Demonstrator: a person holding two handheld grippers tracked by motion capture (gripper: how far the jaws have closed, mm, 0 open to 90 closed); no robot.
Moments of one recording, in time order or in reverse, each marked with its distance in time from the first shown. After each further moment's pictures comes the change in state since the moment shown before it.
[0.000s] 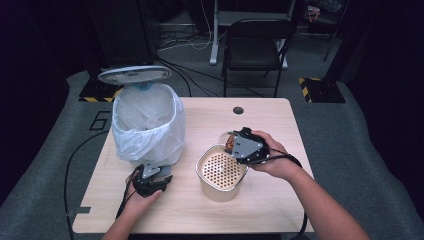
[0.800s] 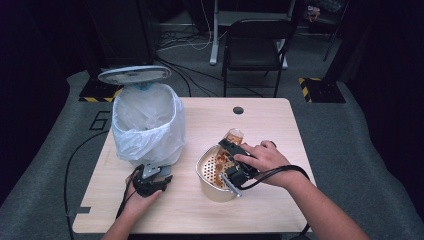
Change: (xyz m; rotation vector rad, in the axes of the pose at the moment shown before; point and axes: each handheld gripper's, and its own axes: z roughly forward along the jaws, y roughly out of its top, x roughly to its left) left arm 0.000 0.000 0.000 0.000 0.000 0.000; right arm 0.052 0.017 0.005 0.141 -0.265 -0.805
